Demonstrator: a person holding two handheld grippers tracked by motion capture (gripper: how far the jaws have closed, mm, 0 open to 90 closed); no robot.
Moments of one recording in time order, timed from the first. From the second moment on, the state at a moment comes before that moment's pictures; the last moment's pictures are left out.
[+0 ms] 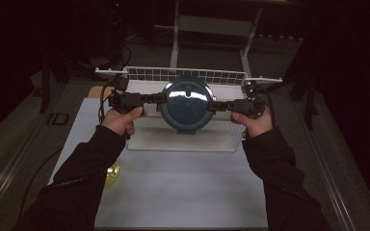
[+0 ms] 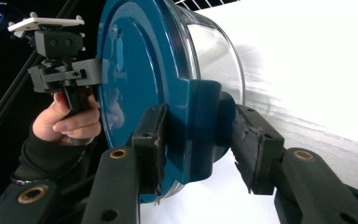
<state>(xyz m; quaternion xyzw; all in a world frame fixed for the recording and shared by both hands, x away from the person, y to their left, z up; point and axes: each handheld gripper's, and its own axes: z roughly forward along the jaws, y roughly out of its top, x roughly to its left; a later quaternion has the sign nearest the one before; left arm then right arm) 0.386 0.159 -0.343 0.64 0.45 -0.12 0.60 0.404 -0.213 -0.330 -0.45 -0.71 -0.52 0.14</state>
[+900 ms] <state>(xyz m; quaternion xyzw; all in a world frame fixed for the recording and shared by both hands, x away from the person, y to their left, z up) 0.415 0.159 -0.356 0.61 0.50 -0.10 0.61 0.433 -0.206 -0.330 -0.49 -0.68 -0.53 0.12</state>
